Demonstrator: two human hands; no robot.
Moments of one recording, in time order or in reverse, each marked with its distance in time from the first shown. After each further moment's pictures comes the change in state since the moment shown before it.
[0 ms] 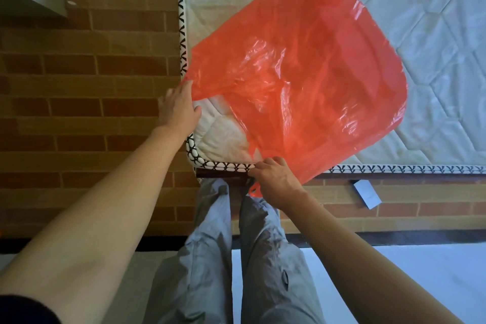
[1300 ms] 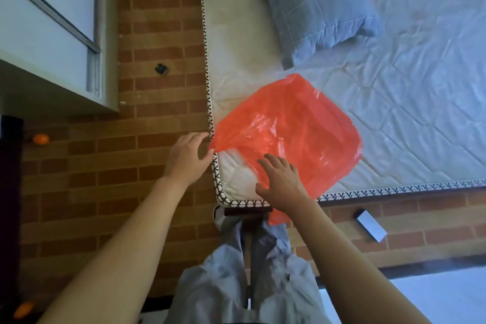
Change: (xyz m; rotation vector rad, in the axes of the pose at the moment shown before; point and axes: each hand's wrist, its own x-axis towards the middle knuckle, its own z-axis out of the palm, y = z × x) left_hand -0.108 0.008 -0.213 -0.109 0.098 0.275; right_hand -0.066 -0.099 -0.175 0.208 0.332 0.339
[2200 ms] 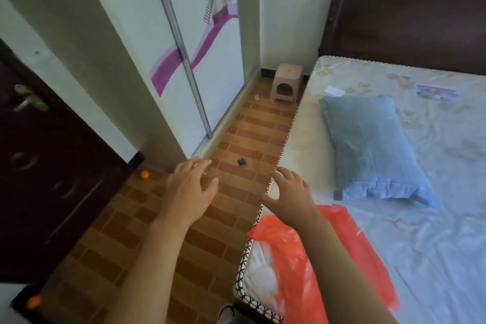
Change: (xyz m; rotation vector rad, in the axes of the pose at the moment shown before) left_hand -0.147 0.122 -0.230 0.019 0.554 -0.407; right_hand -0.021 -0.122 -0.240 -0.025 0.285 -0.448
